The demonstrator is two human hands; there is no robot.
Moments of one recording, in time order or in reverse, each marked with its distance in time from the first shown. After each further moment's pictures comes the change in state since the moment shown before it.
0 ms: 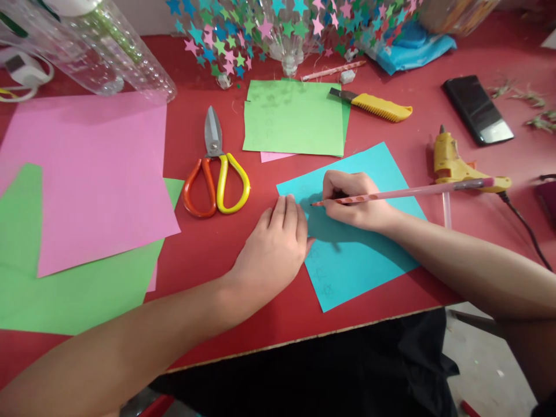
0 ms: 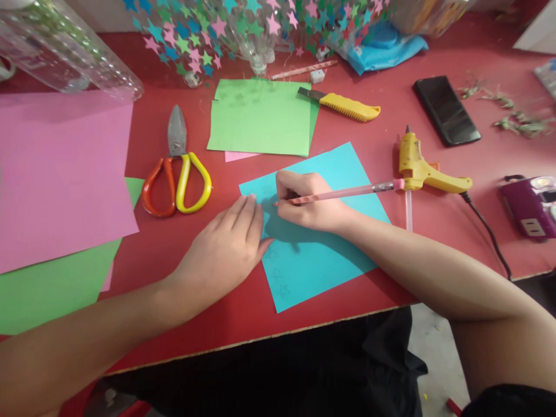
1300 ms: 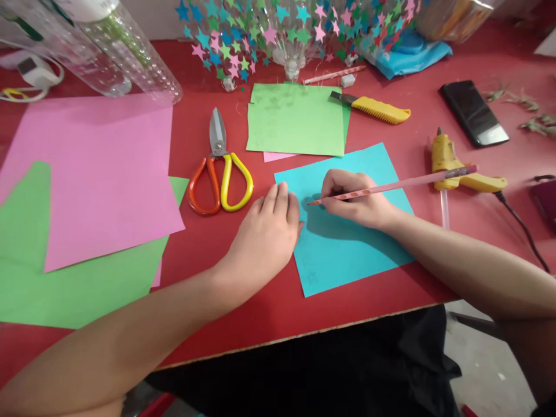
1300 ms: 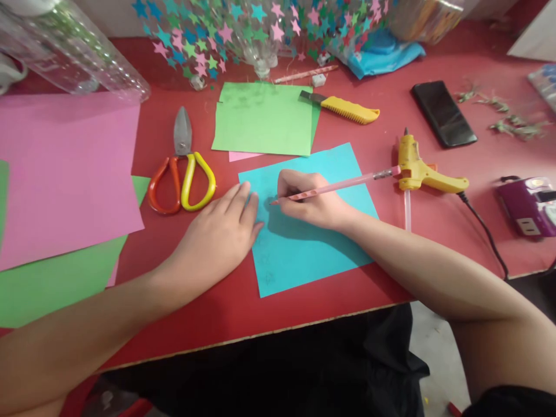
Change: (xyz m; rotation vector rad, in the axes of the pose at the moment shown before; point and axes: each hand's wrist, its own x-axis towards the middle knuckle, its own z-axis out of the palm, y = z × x) left_hand 0.003 -0.015 0.002 -0.047 -0.080 -0.088; right_hand 0.000 0.000 -0.002 0.075 -0.026 0.054
